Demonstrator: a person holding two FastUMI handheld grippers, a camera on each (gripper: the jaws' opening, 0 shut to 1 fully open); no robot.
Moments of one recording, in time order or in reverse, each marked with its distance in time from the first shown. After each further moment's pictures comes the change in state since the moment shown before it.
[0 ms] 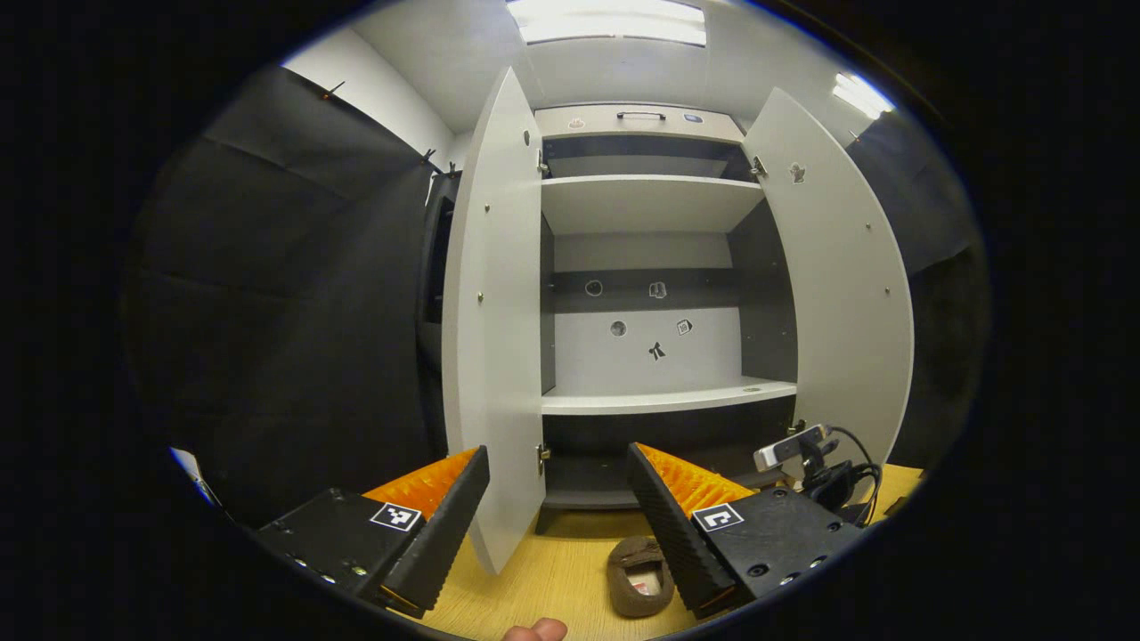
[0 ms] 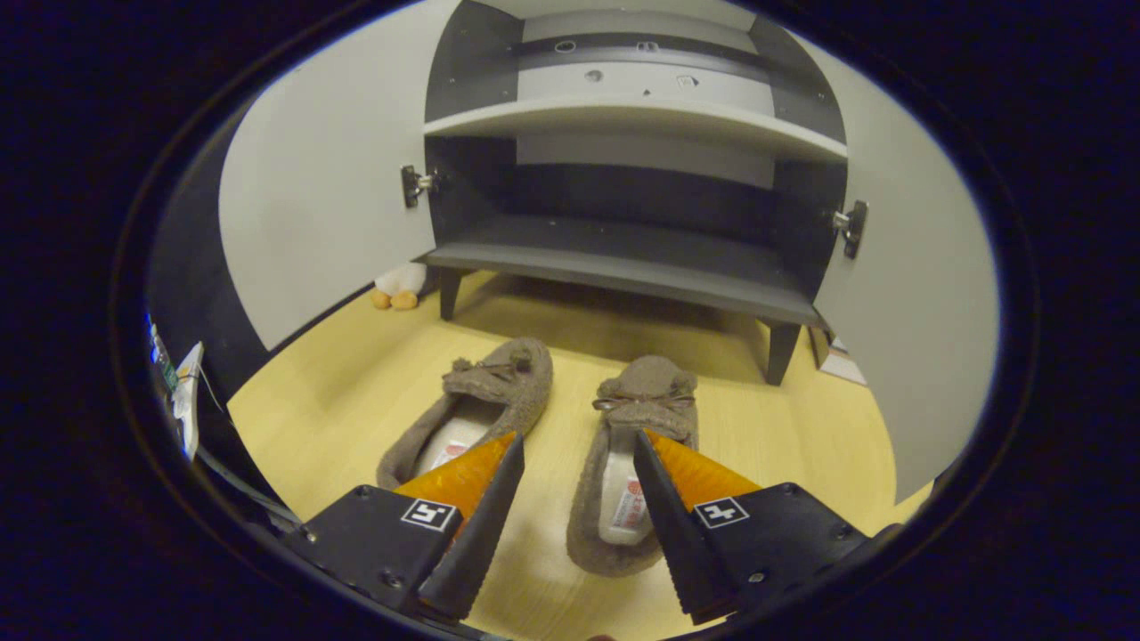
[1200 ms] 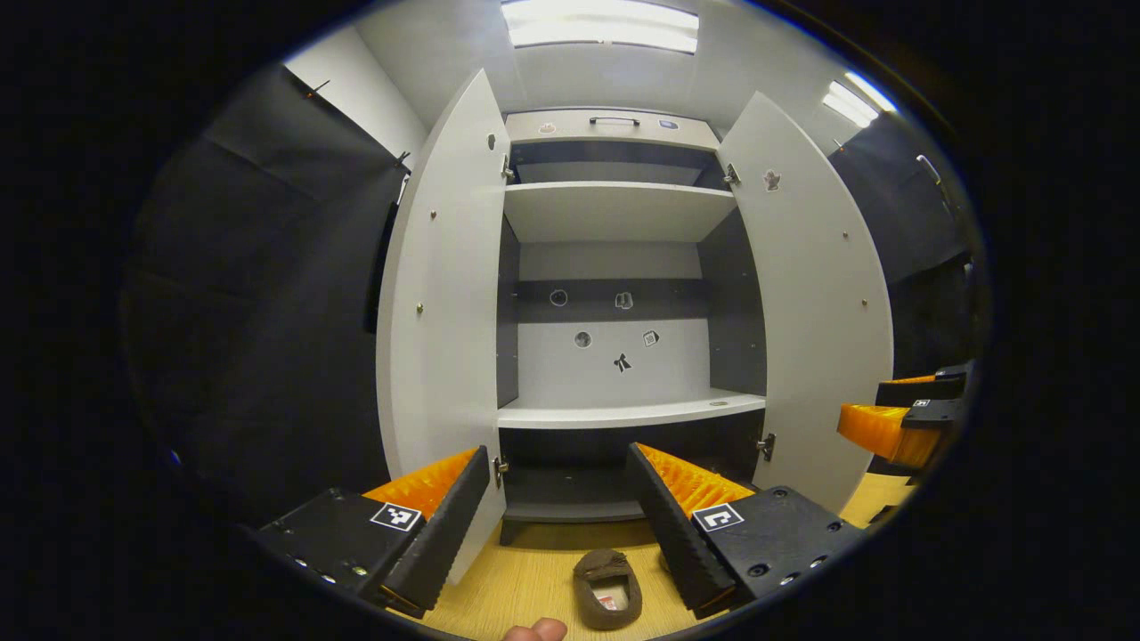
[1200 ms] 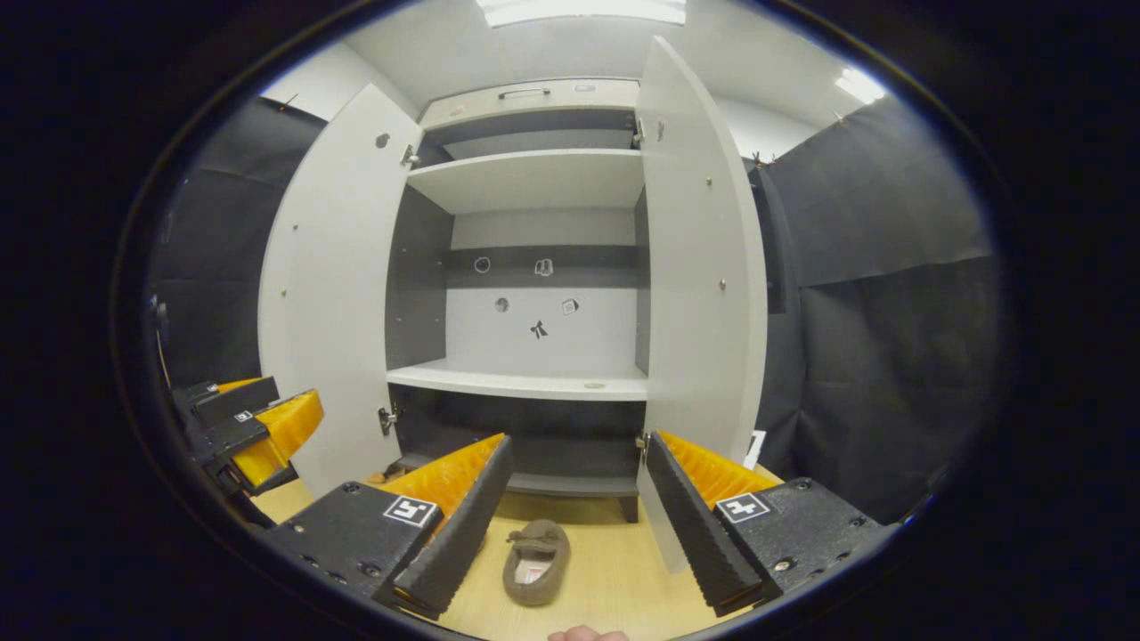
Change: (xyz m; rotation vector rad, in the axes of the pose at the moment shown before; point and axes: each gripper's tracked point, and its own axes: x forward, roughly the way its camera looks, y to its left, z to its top) left arm 0.014 -0.046 0.013 -0.019 -0.041 -0.110; right arm -0.270 -0.066 0.146 0.091 -0.668 -0.215
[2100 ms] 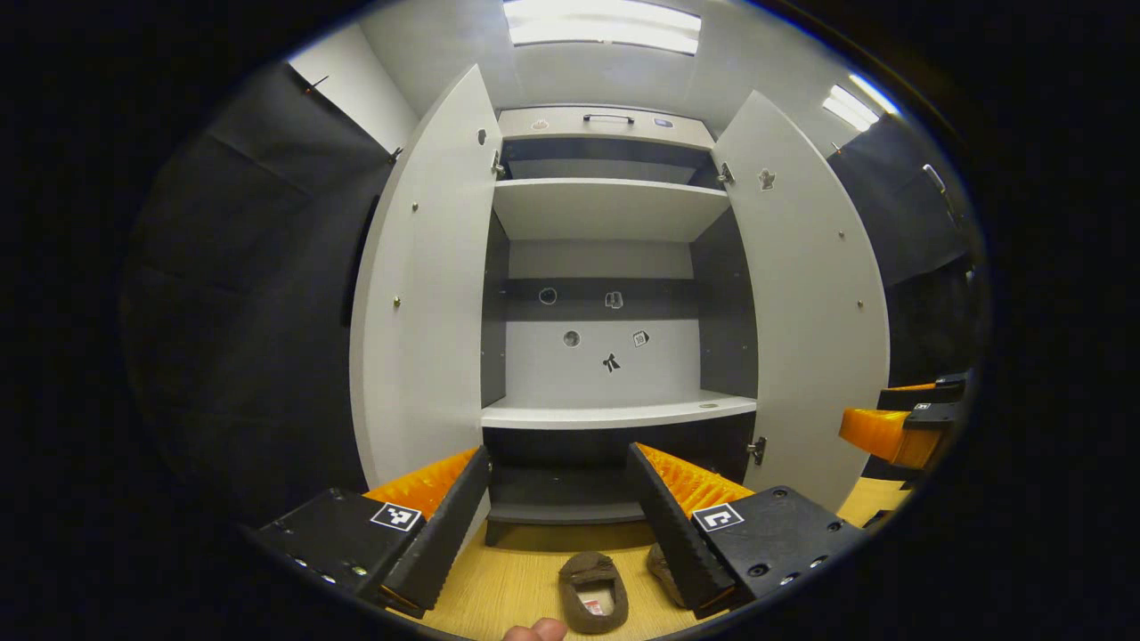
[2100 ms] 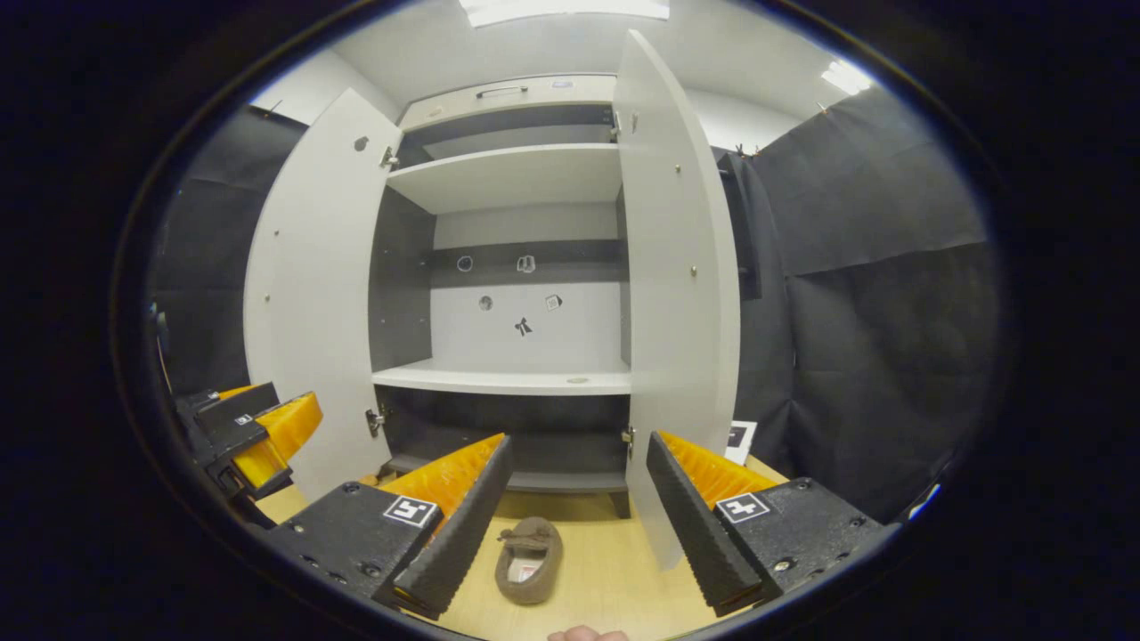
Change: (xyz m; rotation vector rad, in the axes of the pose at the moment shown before) left arm 0.008 -0.013 -0.001 -0.013 -0.001 -0.028; right arm 0.003 -0.015 -0.003 0.036 0.011 -0.029
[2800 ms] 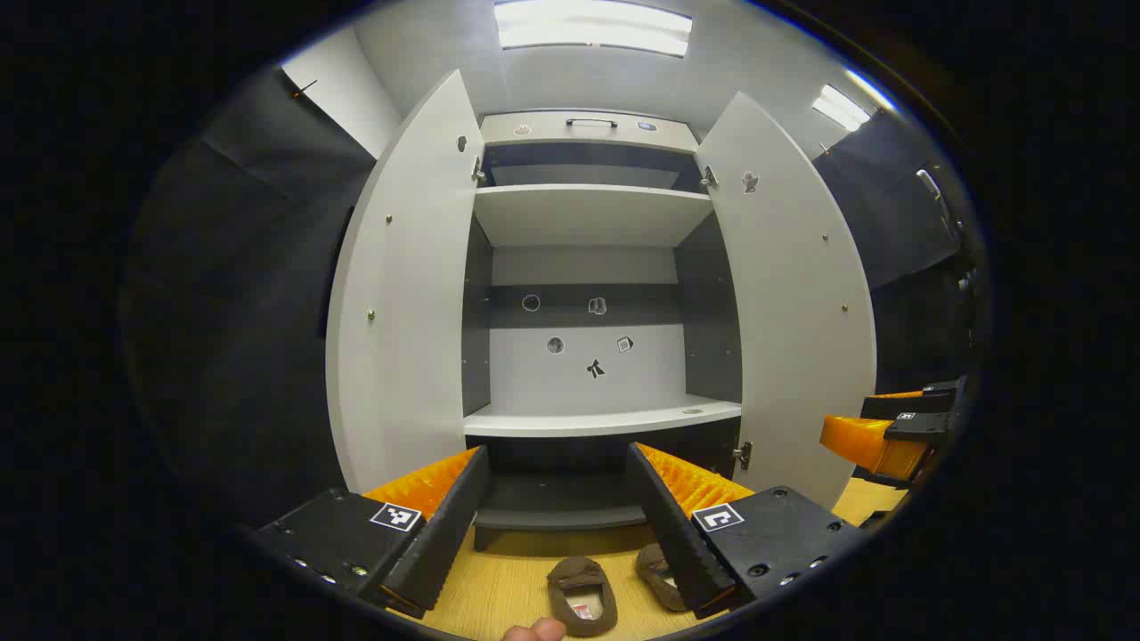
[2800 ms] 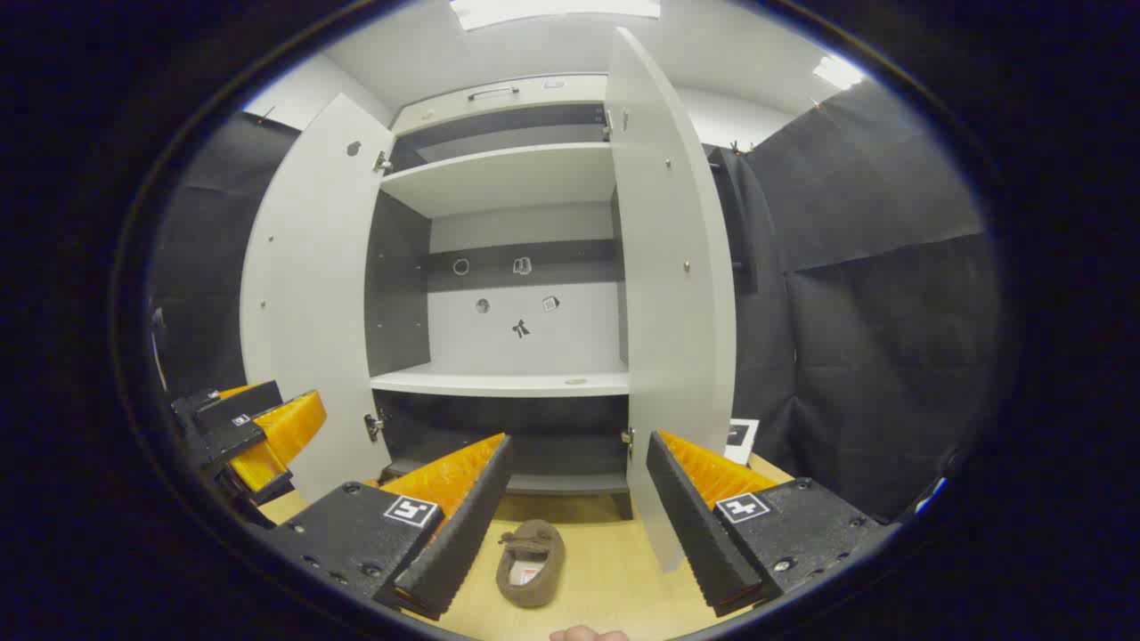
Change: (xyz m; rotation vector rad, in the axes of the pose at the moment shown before) left arm 0.004 -0.016 0.006 -0.002 -0.007 -0.038; right arm 0.004 -0.003 0.001 0.024 -0.009 -0.003
